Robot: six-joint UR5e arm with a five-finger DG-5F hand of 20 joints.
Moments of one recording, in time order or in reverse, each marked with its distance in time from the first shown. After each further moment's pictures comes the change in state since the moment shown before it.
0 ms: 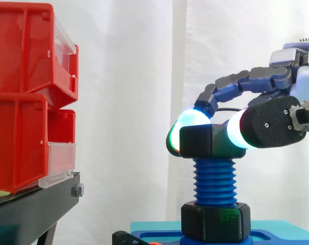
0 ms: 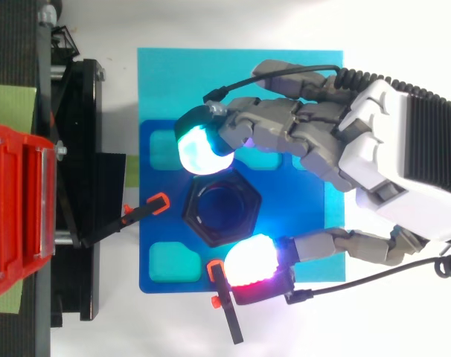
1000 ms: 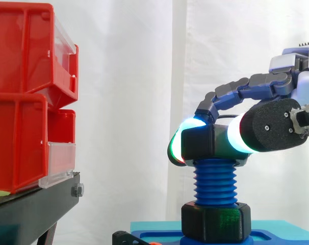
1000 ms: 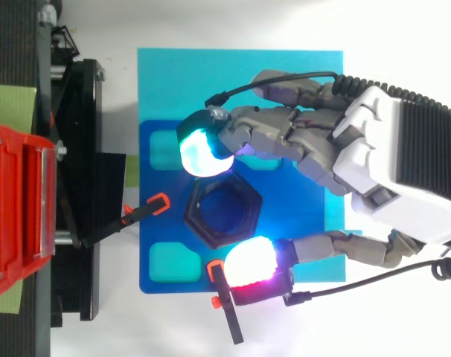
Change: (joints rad) arm 0.001 -0.003 0.006 -0.040 -0.016 0.018
